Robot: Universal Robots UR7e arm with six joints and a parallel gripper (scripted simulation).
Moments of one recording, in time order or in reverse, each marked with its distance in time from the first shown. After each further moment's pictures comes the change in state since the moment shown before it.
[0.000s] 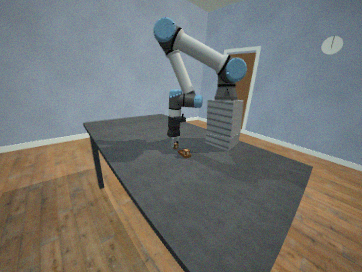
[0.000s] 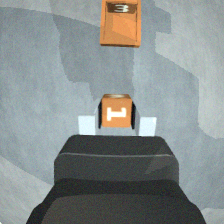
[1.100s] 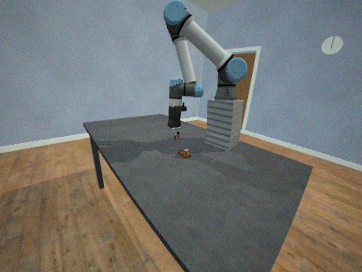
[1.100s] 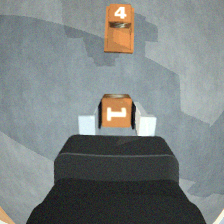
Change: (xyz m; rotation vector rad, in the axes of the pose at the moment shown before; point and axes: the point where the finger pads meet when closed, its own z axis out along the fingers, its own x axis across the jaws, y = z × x) arm 0.000 0.000 -0.062 0.000 0.000 0.000
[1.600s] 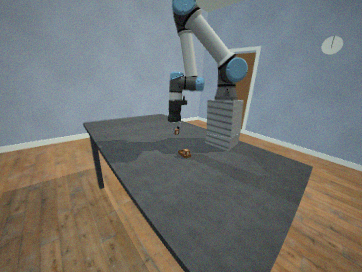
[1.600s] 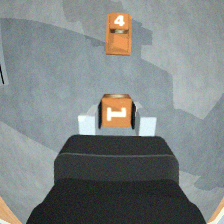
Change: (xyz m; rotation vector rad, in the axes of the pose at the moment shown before) arm 0.000 0.000 -0.035 -0.001 0.001 0.000
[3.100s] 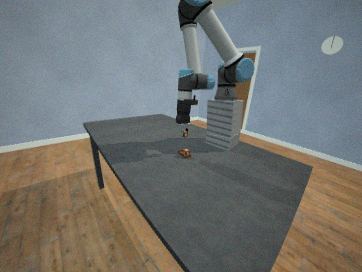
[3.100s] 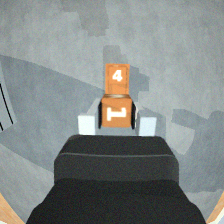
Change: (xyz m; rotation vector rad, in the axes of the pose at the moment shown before) arm 0.001 -0.090 -0.014 0.000 0.000 0.022
